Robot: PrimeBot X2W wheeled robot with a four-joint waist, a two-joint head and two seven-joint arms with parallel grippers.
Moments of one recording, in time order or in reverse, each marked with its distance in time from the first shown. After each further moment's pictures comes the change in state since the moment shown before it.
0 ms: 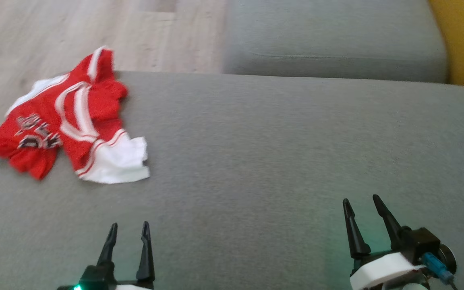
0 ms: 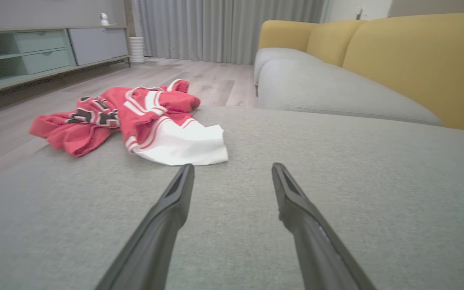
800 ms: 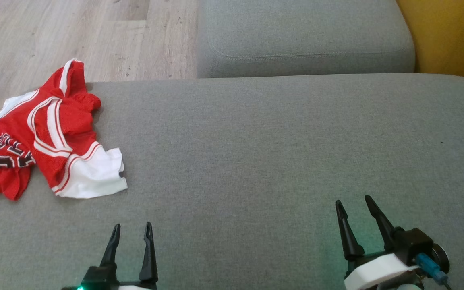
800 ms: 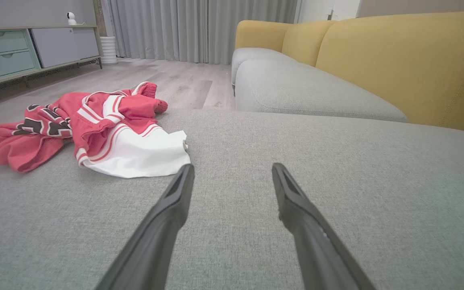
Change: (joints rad) left arm 0.004 -0.016 0.008 -0.004 0.002 -0.014 0.000; right arm 0.000 0.001 0.032 -0.005 0.006 0.000 0.000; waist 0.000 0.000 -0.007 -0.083
